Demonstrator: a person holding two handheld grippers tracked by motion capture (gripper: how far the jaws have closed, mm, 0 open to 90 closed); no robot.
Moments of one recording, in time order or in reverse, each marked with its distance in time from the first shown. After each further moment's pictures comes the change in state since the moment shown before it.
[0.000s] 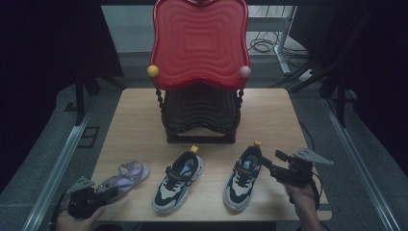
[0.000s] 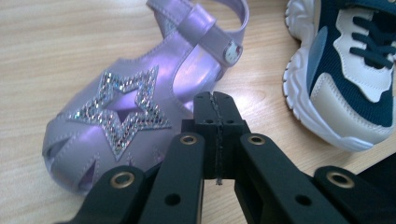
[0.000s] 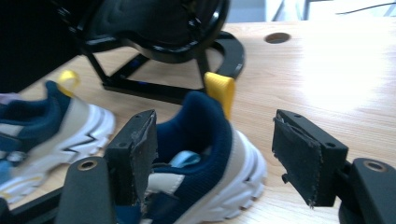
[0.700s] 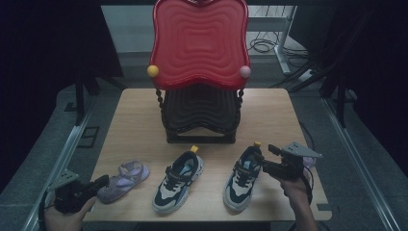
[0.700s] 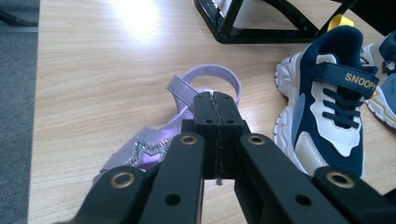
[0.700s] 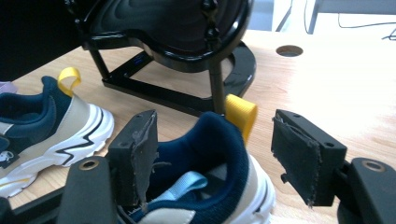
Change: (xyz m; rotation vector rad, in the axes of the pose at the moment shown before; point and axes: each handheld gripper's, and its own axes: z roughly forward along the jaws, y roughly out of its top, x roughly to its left) left arm 0.000 0.023 -0.030 -0.163 0.021 0.002; right arm 0.011 0.013 0.020 0.013 -0.004 -0.102
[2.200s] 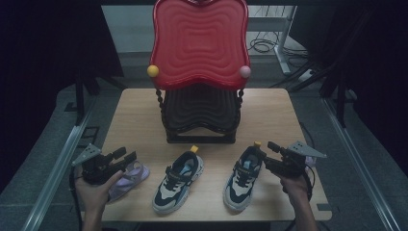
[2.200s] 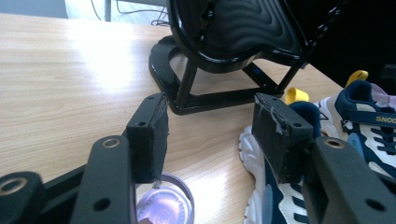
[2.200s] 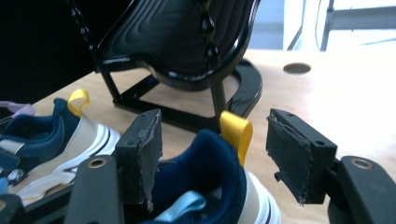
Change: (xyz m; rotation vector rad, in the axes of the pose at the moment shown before) left arm -0.024 0.052 0.054 -0.169 -0.130 0.047; right arm -0.015 -0.005 0.005 -0.090 0.071 0.036
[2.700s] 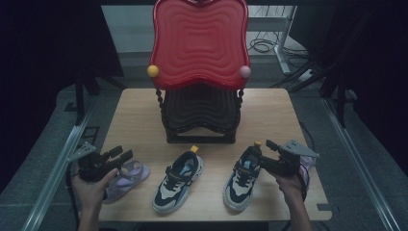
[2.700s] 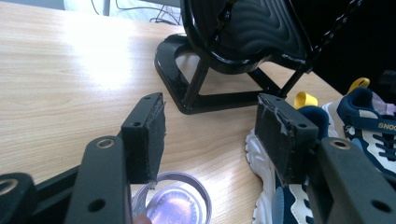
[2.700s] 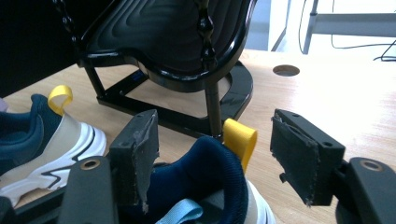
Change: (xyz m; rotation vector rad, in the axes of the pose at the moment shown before) left arm 0.022 -0.001 0.004 0.005 -0.021 -0.046; right arm 0.012 0.004 0.009 0.008 -0.074 -0.051
